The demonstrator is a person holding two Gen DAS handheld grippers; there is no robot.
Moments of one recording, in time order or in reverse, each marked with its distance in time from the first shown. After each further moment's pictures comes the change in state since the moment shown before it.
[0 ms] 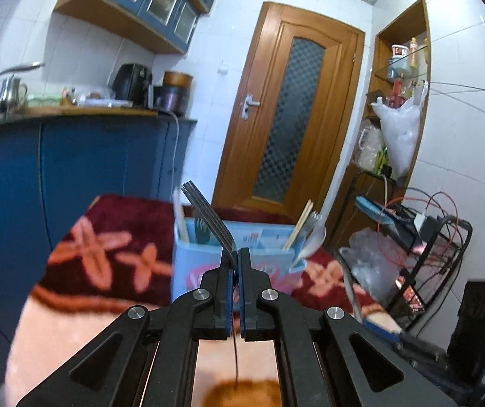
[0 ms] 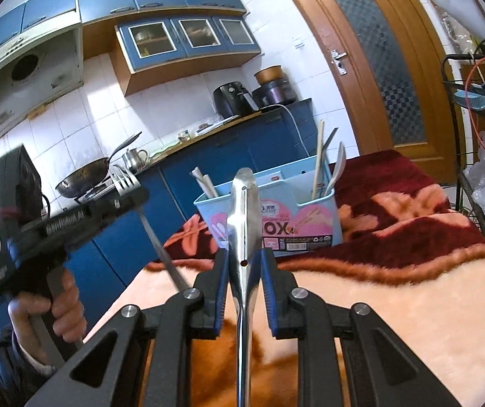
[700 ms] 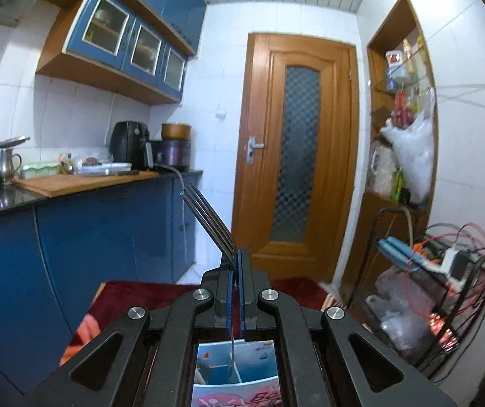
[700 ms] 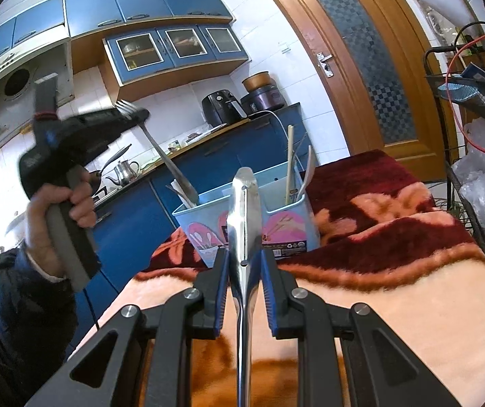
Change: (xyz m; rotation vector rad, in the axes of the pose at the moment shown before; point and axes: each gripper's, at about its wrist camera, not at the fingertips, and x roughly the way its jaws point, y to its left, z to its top) left arm 0.054 -0.024 0.089 0.132 -0.140 0.090; right arm -0.006 -0.029 0.001 0.038 -0.029 -0.013
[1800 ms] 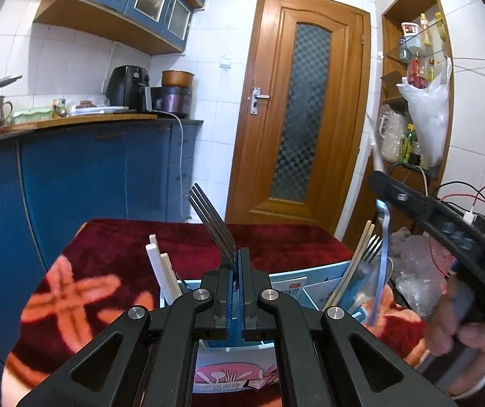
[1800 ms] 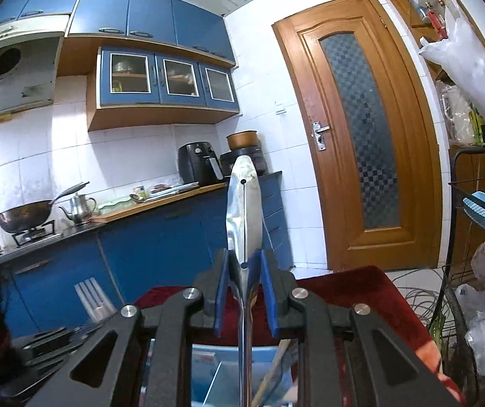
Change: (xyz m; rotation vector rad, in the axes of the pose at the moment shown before) left arm 0.057 0.020 -0.076 -0.058 0.162 -0.029; right arm 0.124 0.009 0.120 -0.197 -0.248 -0.184
